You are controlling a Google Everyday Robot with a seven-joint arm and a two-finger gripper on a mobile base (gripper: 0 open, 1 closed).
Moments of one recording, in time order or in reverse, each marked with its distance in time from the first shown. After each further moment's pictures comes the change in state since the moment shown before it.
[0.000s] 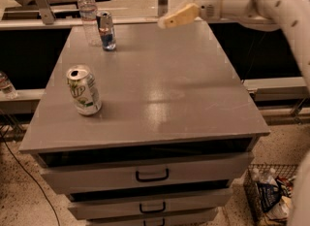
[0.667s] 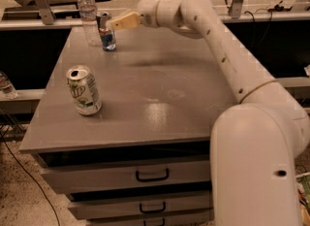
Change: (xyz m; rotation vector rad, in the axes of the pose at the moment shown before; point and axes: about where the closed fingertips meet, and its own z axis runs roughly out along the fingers) arm 0.044 -0.004 0.184 0.026 -0.038 0.107
